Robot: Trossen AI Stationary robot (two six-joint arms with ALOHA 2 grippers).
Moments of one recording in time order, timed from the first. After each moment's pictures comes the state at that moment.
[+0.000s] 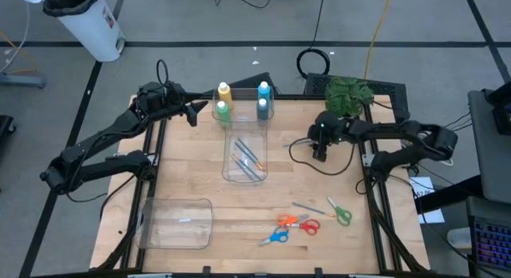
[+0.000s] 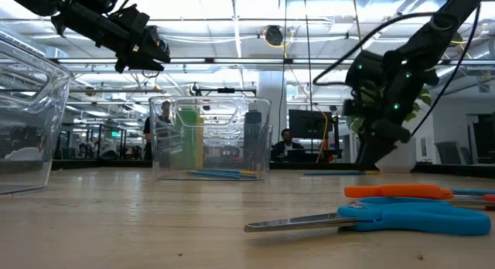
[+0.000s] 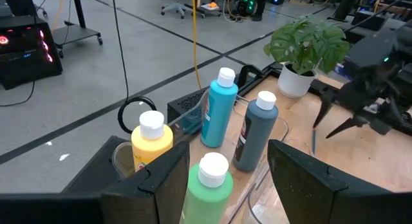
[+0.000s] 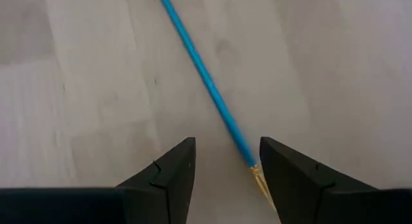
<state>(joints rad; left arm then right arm) 0.80 0.84 0.64 -0.07 0.23 -0.08 -0.56 1.33 0.49 -0.17 -0.08 -0.30</state>
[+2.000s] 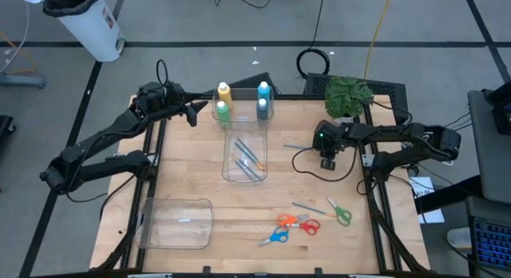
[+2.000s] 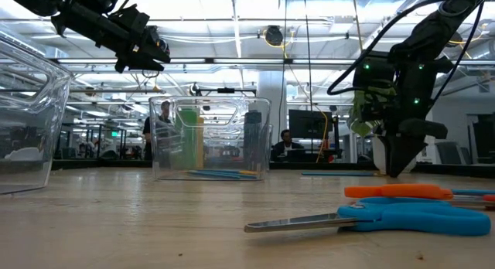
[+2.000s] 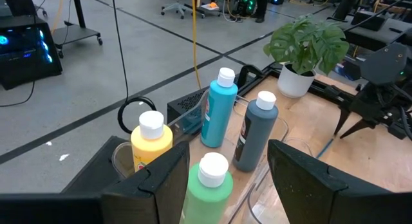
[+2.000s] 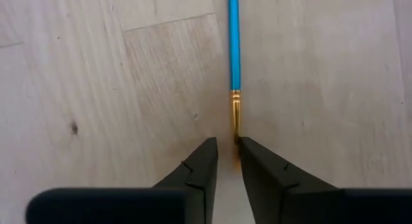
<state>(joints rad) 0.80 0.84 0.64 -0.07 0.23 -0.08 -0.46 1.31 0.49 -0.45 -0.01 -0.25</state>
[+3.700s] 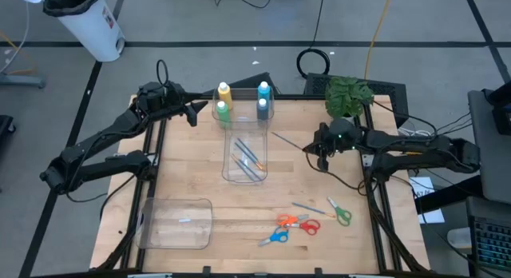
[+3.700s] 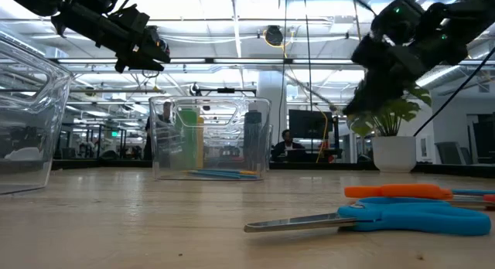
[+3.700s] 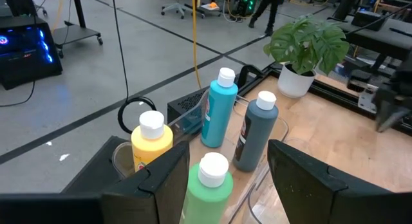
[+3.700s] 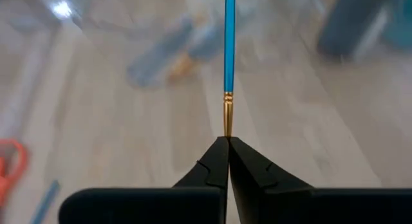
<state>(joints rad) 0.80 0.84 0.64 -0.07 0.23 -0.08 -0.34 0.95 0.42 -0.06 -0.24 -0.01</state>
